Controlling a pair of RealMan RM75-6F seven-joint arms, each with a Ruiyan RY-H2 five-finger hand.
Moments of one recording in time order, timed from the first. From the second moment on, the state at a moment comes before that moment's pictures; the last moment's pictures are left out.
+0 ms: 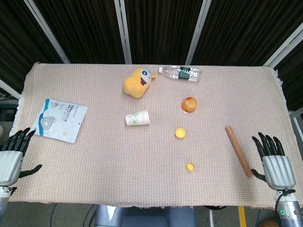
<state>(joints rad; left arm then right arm) -0.11 -1.13 -0.03 -1.66 1.52 1.47 0.13 0.10 -1.15 0.05 -1.62 -1.52 1.47 -0.20</state>
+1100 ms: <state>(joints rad) -0.10 -1.15 -0.04 -1.64 1.53 1.50 0.14 0.10 -1.12 0.04 -1.67 -1.49 1.41 -0.22</state>
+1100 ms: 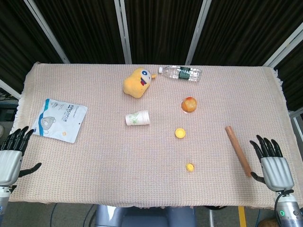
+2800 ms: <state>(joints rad) -0.10 -1.17 -0.06 -1.62 1.51 1.53 0.18 0.28 -1.68 0.11 -1.75 -1.13 1.28 -0.77</state>
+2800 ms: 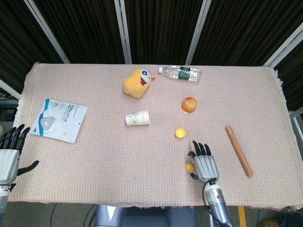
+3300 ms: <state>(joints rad) -0.10 -1.17 -0.06 -1.63 1.50 1.52 0.19 0.30 -1.71 0.09 -1.73 -1.11 1.29 -0.80</state>
